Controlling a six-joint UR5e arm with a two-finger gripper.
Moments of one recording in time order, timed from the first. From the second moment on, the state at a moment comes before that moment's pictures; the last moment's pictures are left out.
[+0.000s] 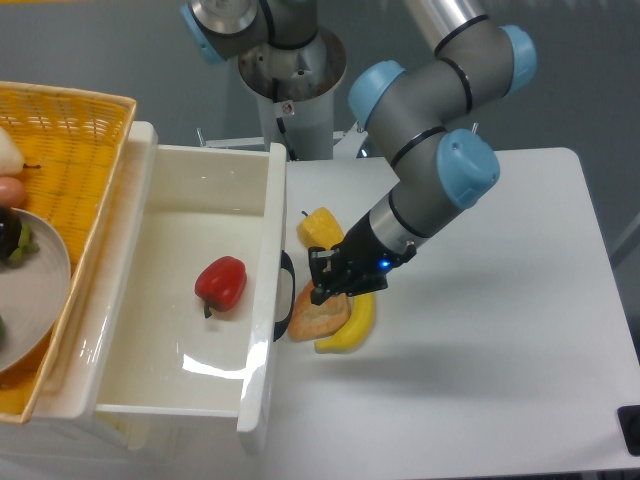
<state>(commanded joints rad) 2.56 -1.93 -1.54 -1.41 0.96 0.57</state>
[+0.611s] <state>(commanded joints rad) 2.52 -1.92 -1.55 -1.41 0.96 0.55</state>
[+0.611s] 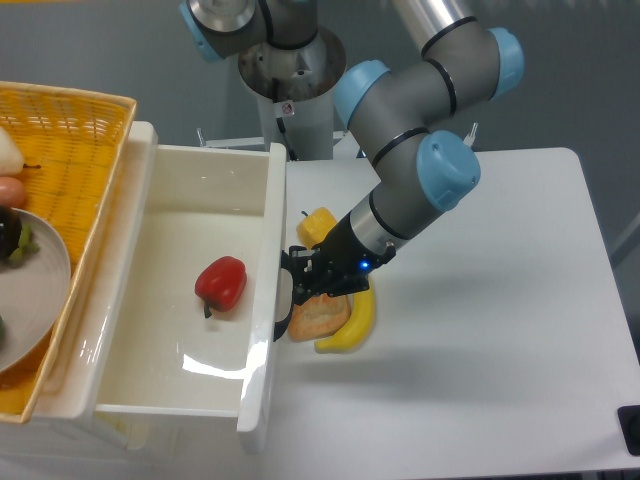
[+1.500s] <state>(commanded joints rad) 2.50 -1.90 -1.55 -1.43 0.94 0.54</state>
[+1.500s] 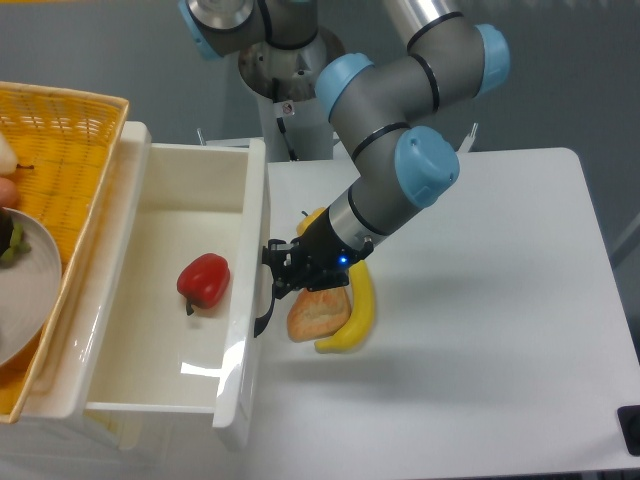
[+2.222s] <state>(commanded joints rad) 2.45 -1.88 -1.55 -1.43 0.91 0.49</state>
